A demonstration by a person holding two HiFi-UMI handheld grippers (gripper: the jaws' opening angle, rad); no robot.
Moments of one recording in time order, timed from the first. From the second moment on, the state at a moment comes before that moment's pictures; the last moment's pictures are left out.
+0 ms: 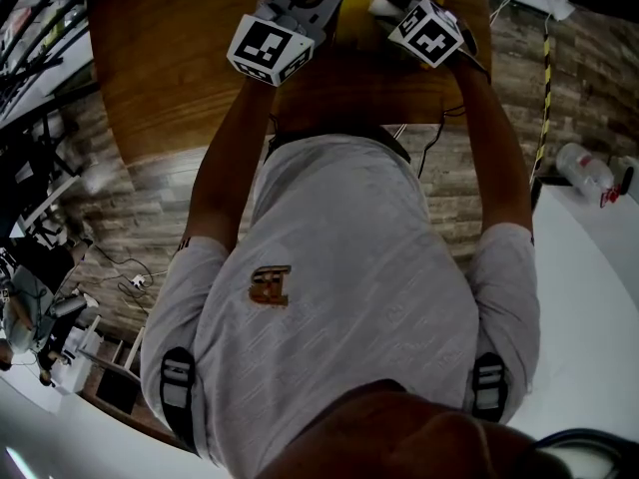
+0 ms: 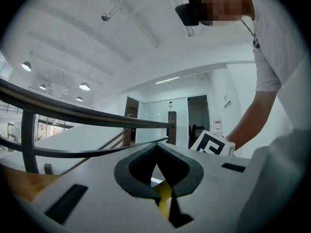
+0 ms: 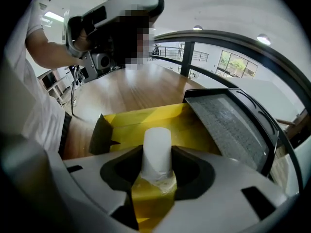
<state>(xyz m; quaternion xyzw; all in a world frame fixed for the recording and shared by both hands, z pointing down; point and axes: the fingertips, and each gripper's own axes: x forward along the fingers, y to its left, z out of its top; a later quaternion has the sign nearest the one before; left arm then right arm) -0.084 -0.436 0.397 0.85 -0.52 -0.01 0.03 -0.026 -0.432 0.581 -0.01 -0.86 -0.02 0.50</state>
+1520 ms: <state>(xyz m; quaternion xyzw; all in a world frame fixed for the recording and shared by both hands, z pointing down) -0.027 -0.360 0.298 0.87 -0.48 -0.04 -0.03 0.030 -0.372 0.293 0.19 -0.98 0.04 -0.03</state>
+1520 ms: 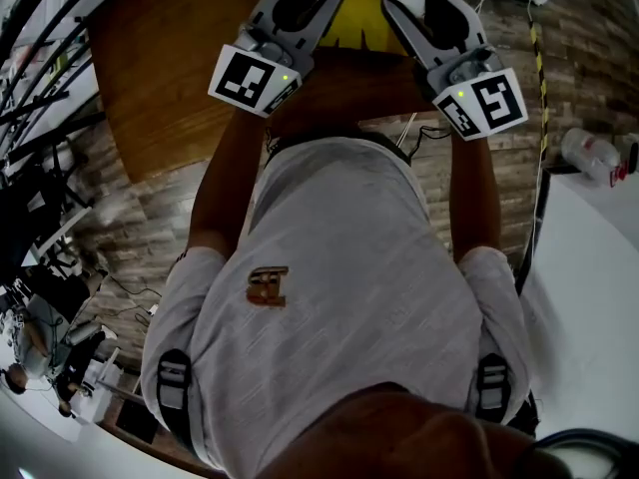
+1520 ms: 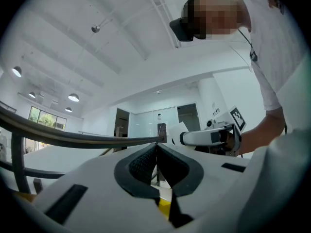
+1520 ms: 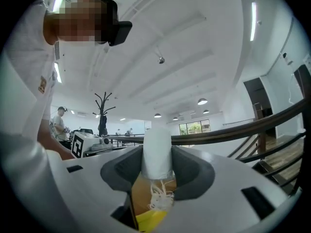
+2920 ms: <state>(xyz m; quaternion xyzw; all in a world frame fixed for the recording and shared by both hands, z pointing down) 0.003 -0.335 0.278 0.88 -0.47 -0.06 -0.04 0.055 -0.331 0.276 0.19 -0.98 0.04 -0.09</state>
